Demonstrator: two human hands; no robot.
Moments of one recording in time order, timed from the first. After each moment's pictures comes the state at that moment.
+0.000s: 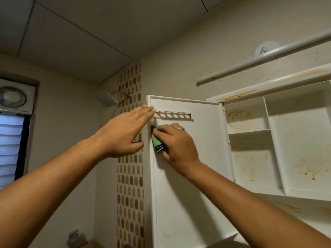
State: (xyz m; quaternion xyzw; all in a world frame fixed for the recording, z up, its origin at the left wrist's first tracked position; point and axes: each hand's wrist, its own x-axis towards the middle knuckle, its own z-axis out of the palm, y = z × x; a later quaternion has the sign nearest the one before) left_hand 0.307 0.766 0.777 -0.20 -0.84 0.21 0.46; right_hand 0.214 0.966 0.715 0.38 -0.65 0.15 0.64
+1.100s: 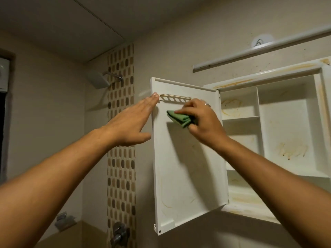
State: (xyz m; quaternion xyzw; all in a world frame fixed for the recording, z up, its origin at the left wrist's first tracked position) left_hand 0.293 0.757 0.750 -0.25 -0.86 0.10 0.43; right_hand 0.237 1.017 0.732 0.37 -0.71 0.19 0.57
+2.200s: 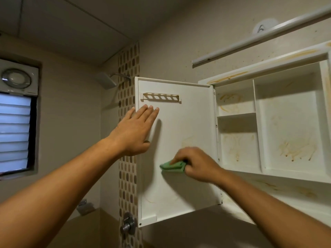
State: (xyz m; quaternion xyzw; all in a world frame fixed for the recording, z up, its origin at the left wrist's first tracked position) left_hand 0.300 0.838 0.721 -0.07 -0.89 0.24 0.38; right_hand 0.209 1.067 0.635 0.48 -0.79 0.20 0.33
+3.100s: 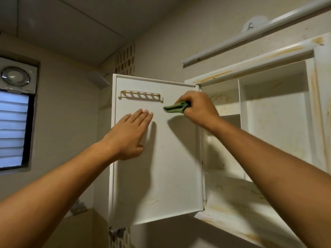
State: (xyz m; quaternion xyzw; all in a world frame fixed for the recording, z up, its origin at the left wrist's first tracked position) left_hand 0.266 0.892 0.703 -0.05 -0.89 0.23 0.39; right_hand 0.172 1.130 0.771 0.39 -0.73 0.30 0.48
